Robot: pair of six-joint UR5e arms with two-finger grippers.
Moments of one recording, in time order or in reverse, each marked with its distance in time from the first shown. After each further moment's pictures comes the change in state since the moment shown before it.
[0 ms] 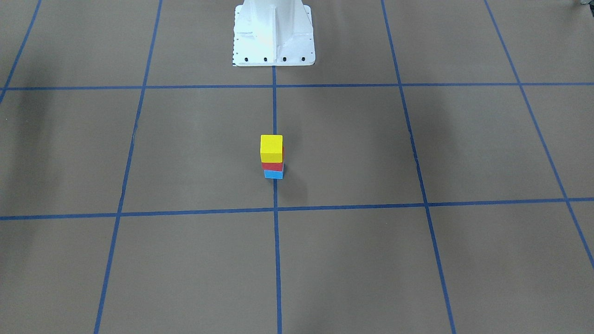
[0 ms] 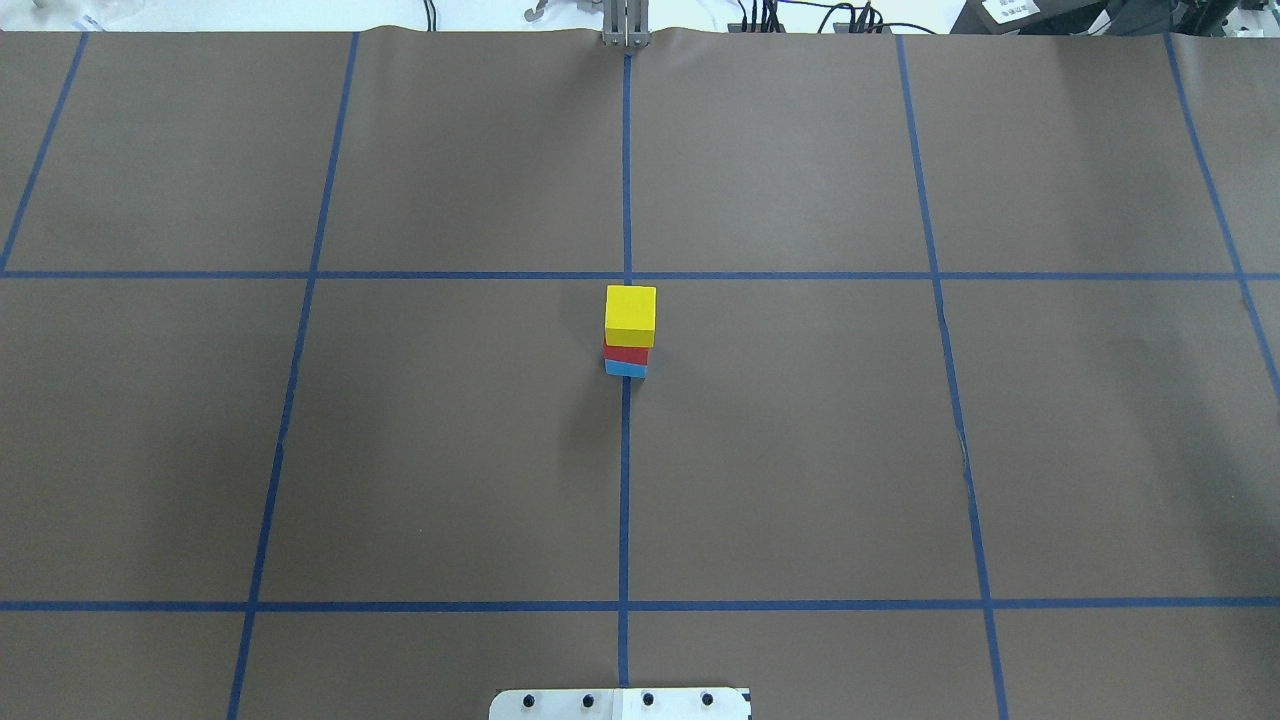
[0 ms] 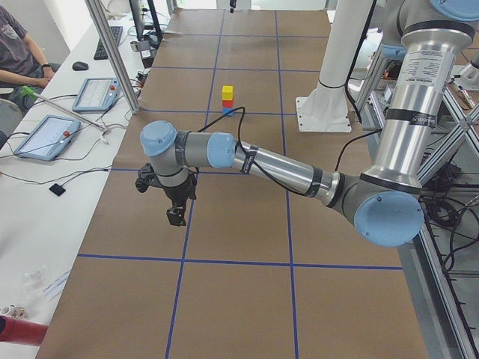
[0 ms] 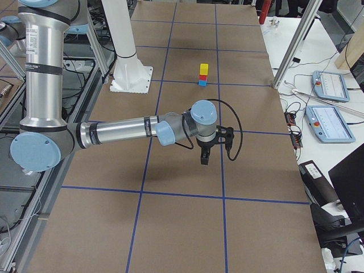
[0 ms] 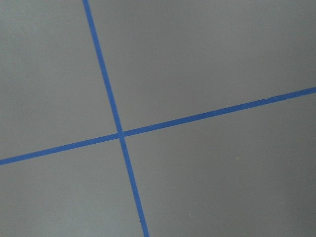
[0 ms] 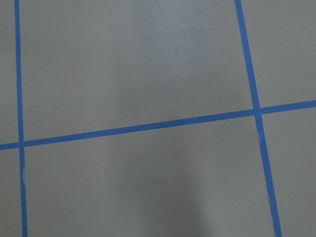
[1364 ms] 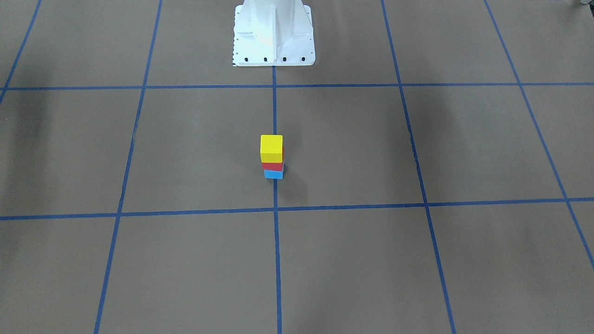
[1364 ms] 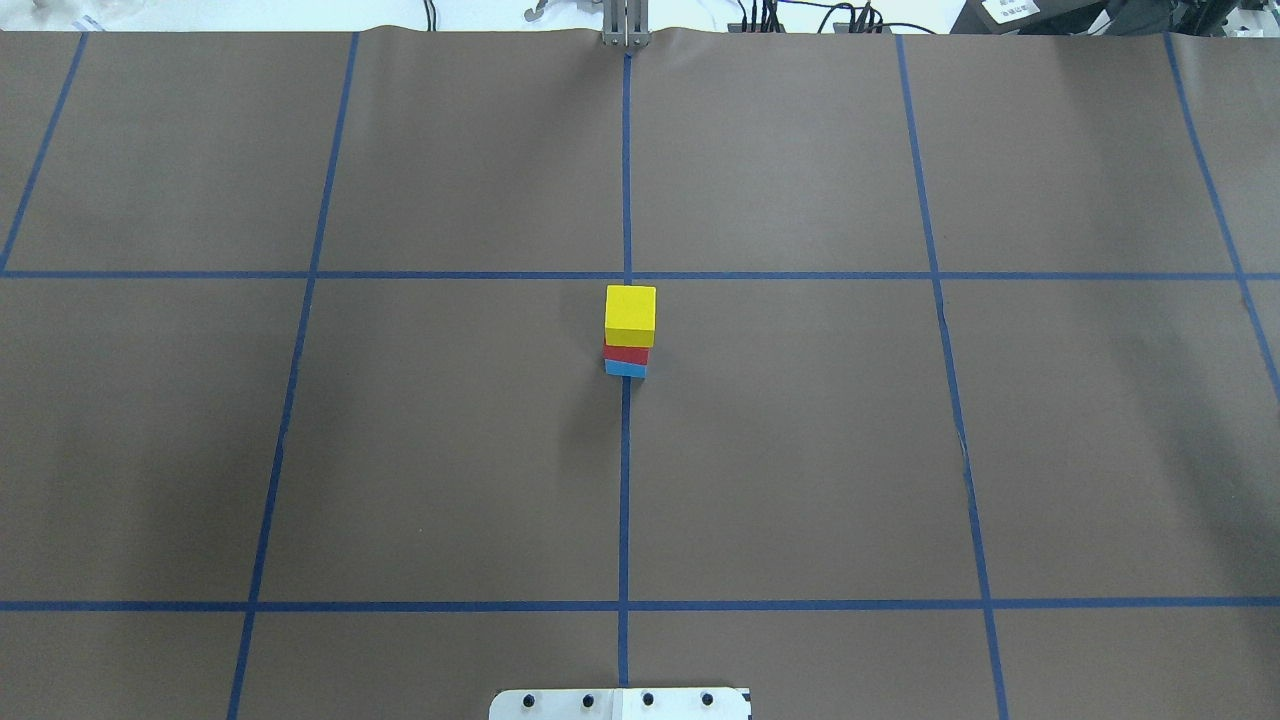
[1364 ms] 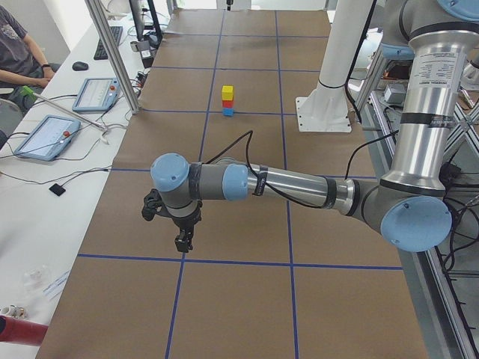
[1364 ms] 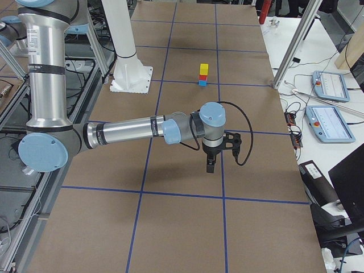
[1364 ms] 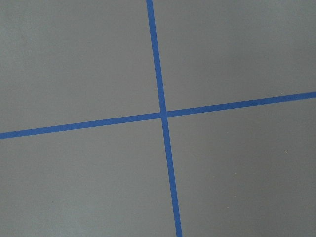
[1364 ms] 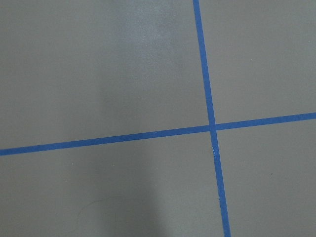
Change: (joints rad) left arm -0.045 0.097 0.020 -0.146 -0.019 0.001; right arm 0.031 0.054 -0.037 -0.105 -0.036 -0.042
